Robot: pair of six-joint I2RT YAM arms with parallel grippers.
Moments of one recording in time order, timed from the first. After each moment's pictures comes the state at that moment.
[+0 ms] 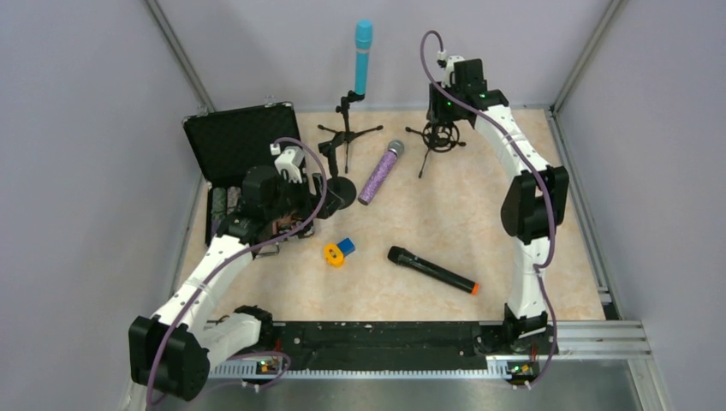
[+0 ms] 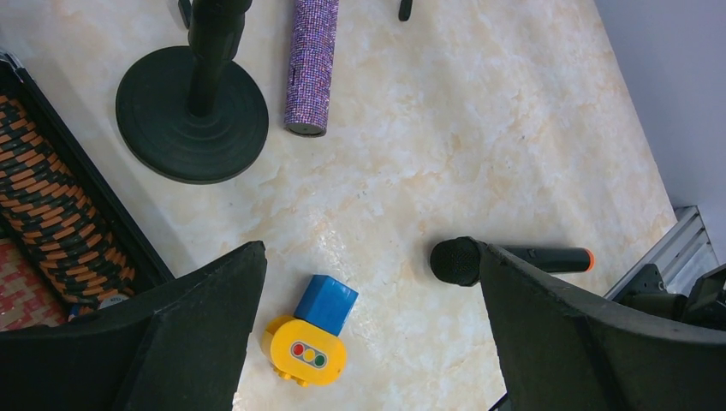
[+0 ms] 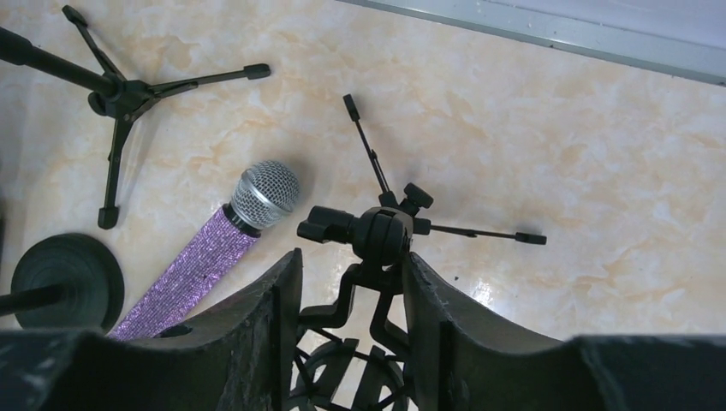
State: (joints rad) left arm -0.28 1.04 0.78 -0.19 0.40 -0.37; right arm 0.26 2.13 2.07 -0.60 -0.11 0.06
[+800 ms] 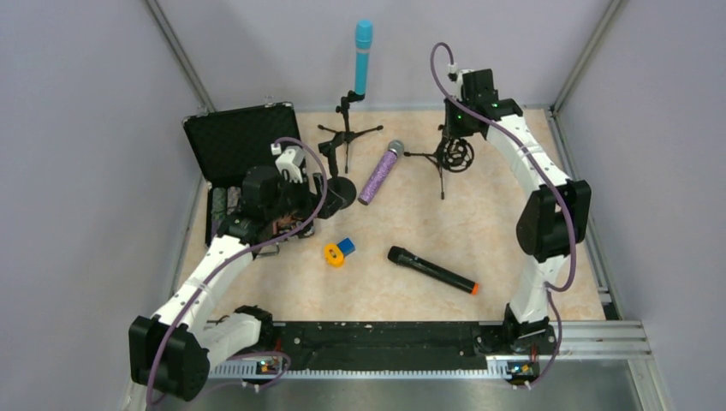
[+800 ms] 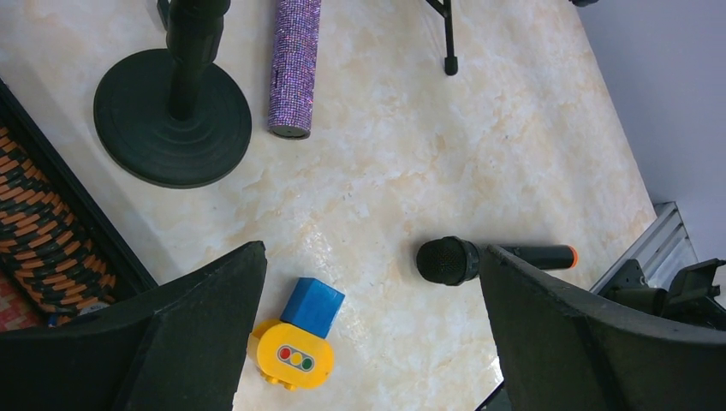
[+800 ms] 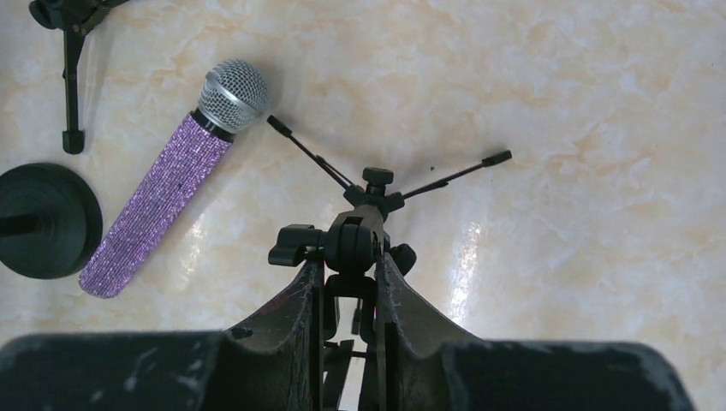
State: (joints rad) left arm -0.28 1.04 0.77 -0.17 0.42 -0.38; right arm 0.25 1.93 1.85 -0.66 -0.04 0.08
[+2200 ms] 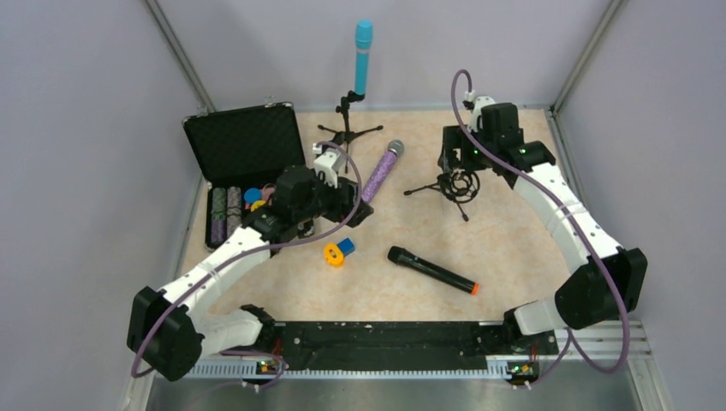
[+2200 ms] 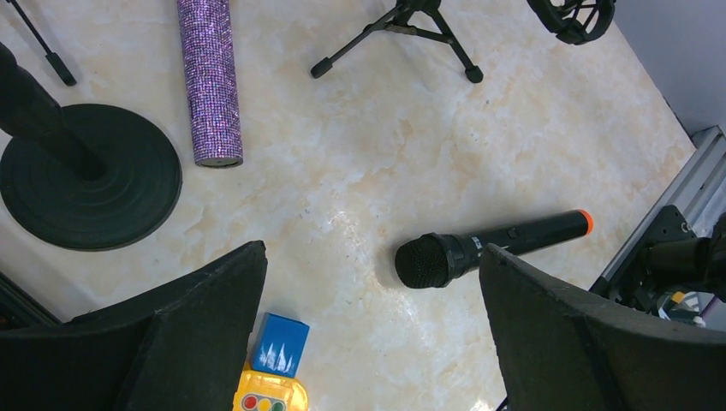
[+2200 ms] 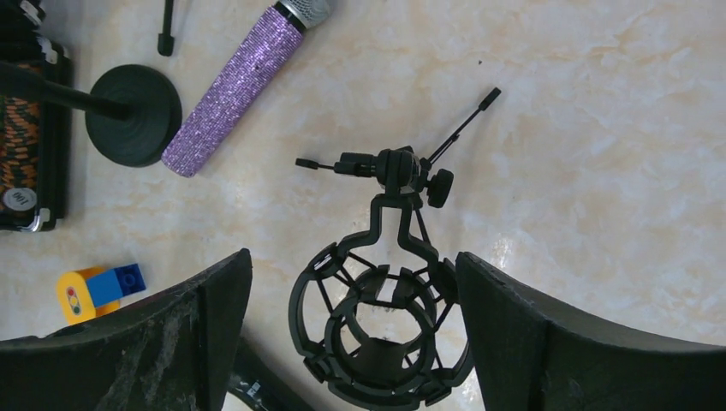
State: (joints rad) left arm -0.54 1.14 0.84 -0.12 0.29 -0.30; right arm 0.31 1.45 1.38 -0.64 -0.06 0.15
